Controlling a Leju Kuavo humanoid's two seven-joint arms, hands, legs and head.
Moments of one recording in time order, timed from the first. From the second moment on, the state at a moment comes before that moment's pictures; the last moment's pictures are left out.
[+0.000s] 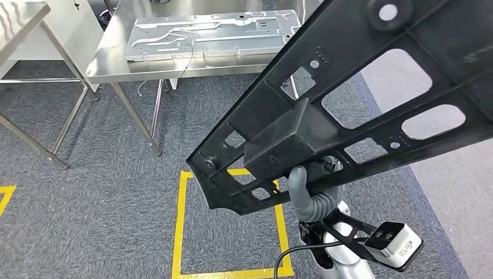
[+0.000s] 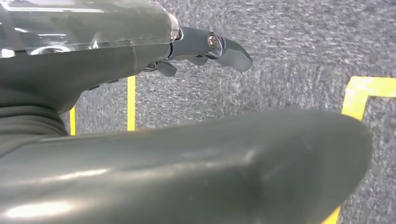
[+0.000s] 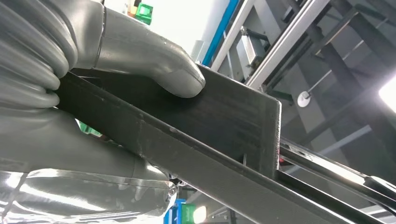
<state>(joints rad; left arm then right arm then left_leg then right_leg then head) -0.04 0.00 0.13 -0.19 0.09 0.12 -0.14 -0.21 0.05 0.42 -1.89 0.05 0.09 -0.70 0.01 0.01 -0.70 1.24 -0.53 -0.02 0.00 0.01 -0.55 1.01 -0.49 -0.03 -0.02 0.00</state>
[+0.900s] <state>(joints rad) -0.05 0.00 0.13 -0.19 0.08 0.12 -0.14 -0.22 0.04 0.43 -1.88 0.05 0.06 -0.70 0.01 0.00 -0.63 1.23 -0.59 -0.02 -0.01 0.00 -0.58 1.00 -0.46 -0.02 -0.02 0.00</state>
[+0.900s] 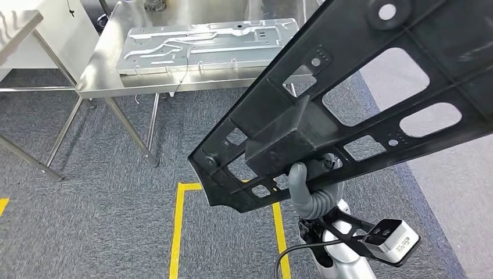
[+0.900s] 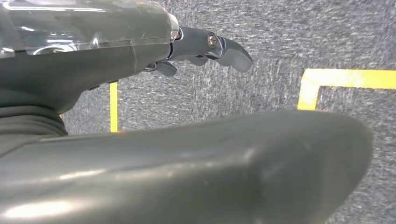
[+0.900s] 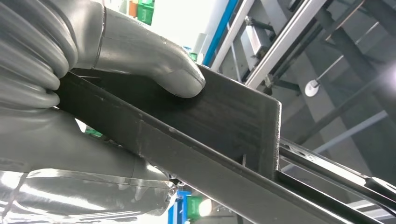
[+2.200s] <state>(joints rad) -0.04 0.01 0.15 -0.19 0.06 0.12 -0.15 -0.21 0.03 0.43 -1.90 0.06 0.06 -0.70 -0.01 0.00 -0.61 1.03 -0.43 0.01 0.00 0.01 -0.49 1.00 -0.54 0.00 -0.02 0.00</state>
